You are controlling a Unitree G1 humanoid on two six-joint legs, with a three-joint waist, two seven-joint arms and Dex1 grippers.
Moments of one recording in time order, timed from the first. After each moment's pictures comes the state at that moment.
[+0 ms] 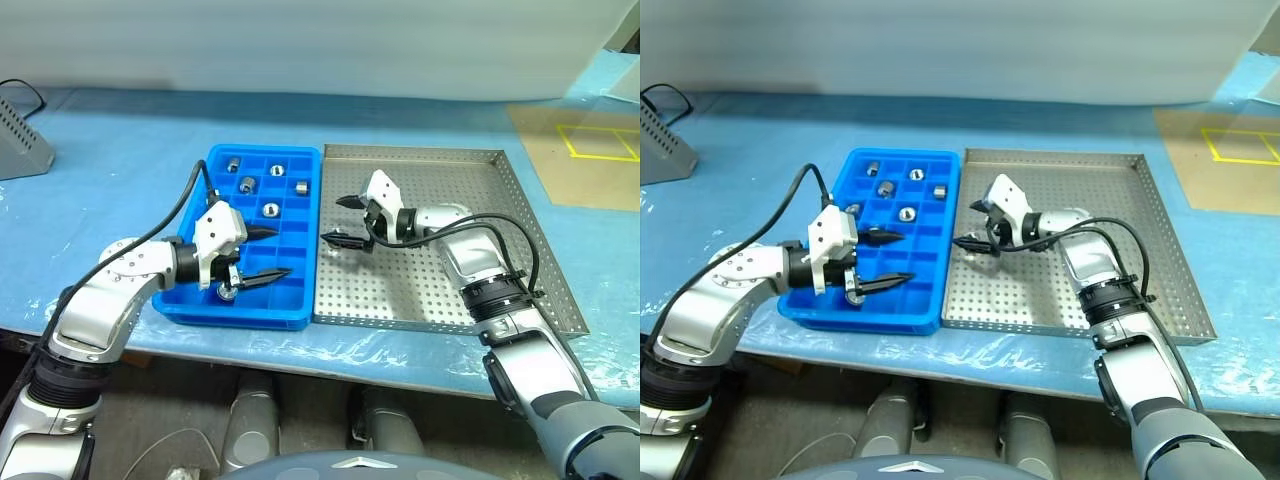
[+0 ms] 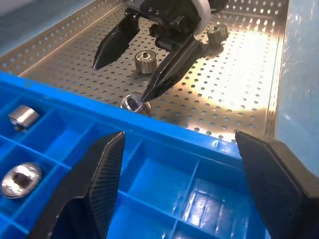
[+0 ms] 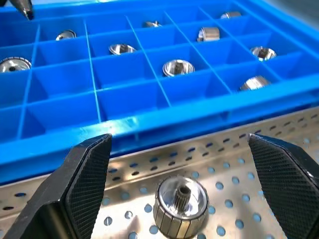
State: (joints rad) left arm -0.31 0.67 -0.04 -0.32 -0.44 0.51 -0.99; right arm -0.72 -0.39 0.21 0.38 0.14 0.25 1.01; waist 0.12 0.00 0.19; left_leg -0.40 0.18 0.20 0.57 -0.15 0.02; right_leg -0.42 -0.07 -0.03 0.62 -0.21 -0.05
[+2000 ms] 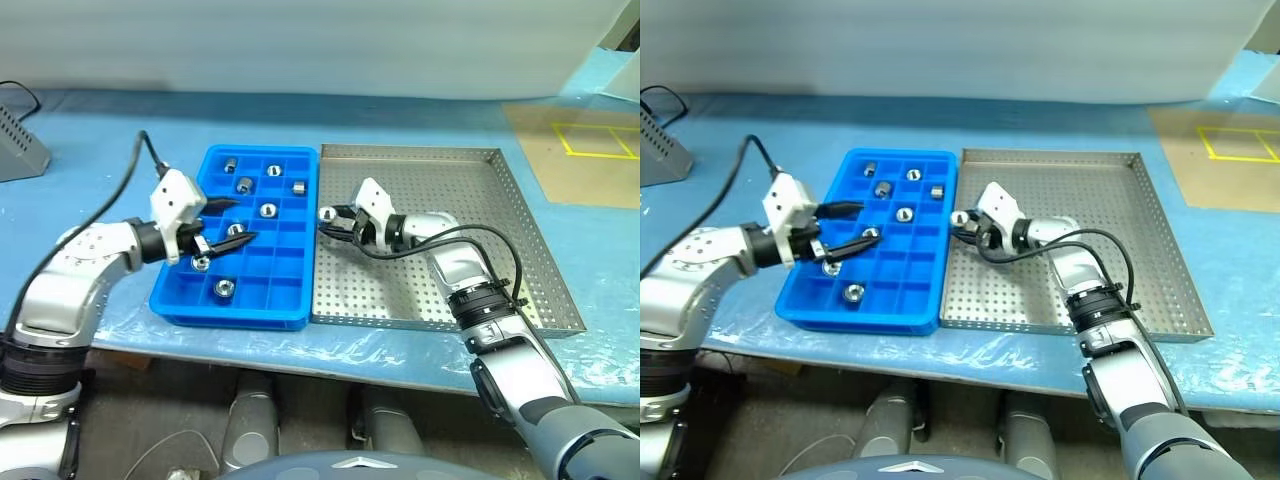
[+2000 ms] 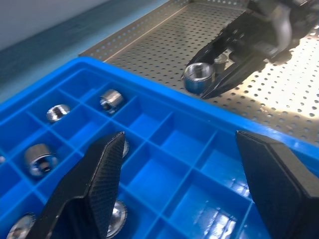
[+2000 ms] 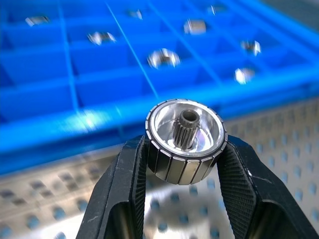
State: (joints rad) left arm -0.33 0.77 0.13 -0.24 -0.45 0.50 -0.92; right arm -0.70 -0.32 0.21 0.32 0.06 0.16 0.96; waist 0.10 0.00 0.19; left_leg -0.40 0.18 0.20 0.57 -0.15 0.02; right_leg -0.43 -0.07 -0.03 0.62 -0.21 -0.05
